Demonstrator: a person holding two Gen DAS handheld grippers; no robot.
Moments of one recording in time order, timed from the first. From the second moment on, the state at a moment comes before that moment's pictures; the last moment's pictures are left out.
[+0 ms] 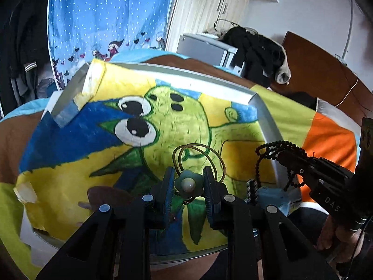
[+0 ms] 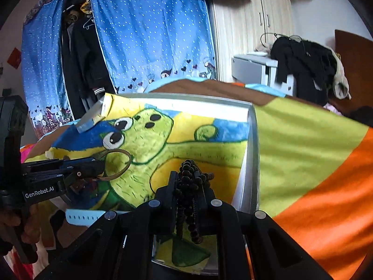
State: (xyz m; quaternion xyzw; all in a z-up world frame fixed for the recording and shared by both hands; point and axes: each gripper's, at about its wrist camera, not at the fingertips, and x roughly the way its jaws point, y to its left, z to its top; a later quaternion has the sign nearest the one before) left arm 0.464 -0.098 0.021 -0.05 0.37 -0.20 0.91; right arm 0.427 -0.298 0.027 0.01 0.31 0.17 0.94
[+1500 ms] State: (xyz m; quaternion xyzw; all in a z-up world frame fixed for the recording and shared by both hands) left arm 0.162 -0.040 0.136 -0.07 0.19 -0.17 0.96; right arm 0.139 -0.288 0.131 0.01 0.16 0.13 0.98
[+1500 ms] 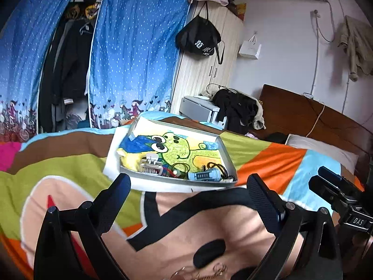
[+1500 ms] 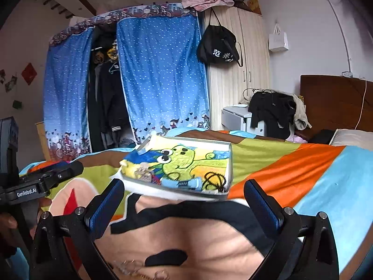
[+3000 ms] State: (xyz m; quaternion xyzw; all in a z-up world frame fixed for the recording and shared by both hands) left arm 0.124 -0.038 -0.032 0.00 0.41 -0.19 0.89; right arm 0.094 -0.267 -0.032 0.00 0.36 0.14 0.92
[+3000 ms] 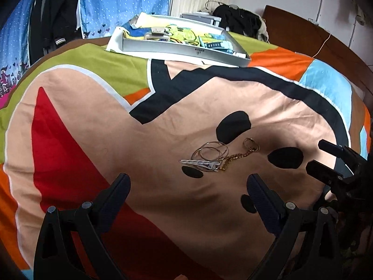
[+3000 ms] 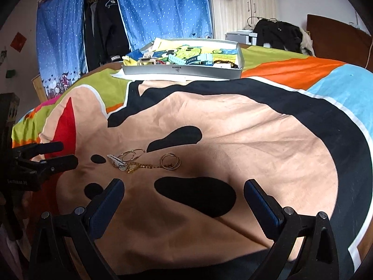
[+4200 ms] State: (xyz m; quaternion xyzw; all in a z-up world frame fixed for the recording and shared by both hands) left arm 0.224 -0.079 -0.079 0.00 0.53 -0.31 0.79; right arm 0.173 -0.250 -0.069 -0.04 0.43 0.22 0.88
